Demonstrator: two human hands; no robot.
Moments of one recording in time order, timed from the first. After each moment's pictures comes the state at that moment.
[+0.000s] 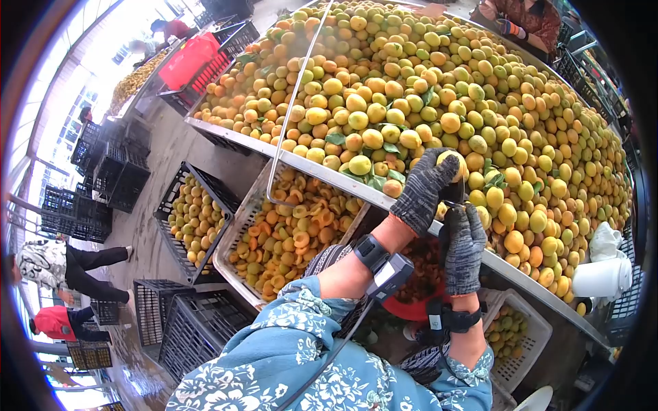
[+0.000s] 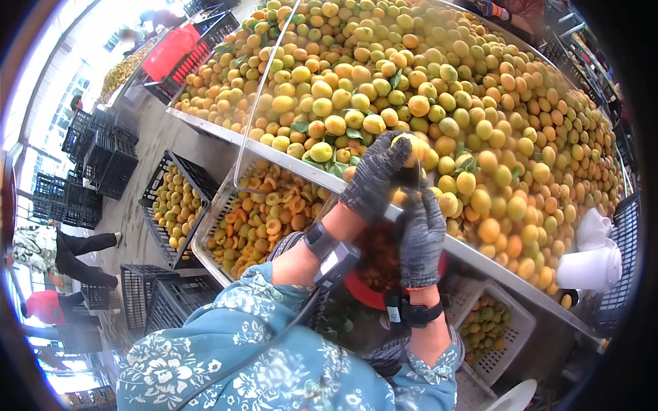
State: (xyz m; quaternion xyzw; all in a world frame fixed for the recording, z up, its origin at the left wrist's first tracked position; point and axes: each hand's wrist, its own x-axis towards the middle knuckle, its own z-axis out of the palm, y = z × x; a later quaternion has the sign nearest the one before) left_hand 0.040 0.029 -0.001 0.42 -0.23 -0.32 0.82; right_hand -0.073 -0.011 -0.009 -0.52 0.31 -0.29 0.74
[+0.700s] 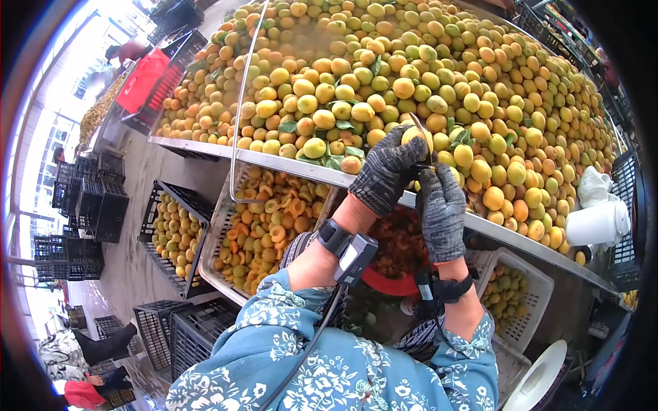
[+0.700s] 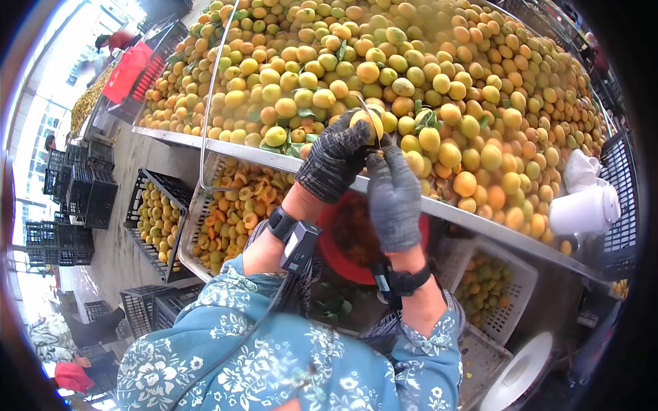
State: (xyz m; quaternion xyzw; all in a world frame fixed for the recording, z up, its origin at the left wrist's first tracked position) left_hand 0.029 0.026 -0.010 0.38 -0.23 -0.41 0.79; right_hand -0.080 -0.027 -0.014 -0.64 0.28 -0.32 0.64
